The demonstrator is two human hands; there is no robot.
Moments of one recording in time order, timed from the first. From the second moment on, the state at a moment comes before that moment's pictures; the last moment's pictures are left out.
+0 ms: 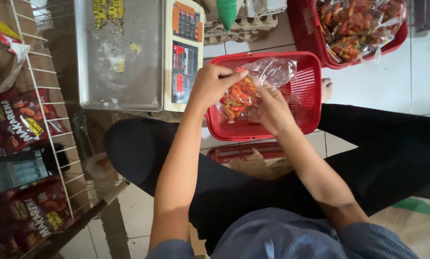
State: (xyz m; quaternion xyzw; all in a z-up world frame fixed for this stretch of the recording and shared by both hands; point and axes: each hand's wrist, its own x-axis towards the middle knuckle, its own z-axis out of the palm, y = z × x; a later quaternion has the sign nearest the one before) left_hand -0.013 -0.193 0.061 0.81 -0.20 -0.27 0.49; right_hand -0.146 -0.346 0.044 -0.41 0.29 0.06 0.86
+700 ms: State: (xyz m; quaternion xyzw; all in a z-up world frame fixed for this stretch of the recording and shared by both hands) left_hand -0.015 -0.196 0.030 0.75 -0.16 -0.28 0.58; right_hand -0.142 -0.328 0.014 -0.32 0.32 0.05 0.89
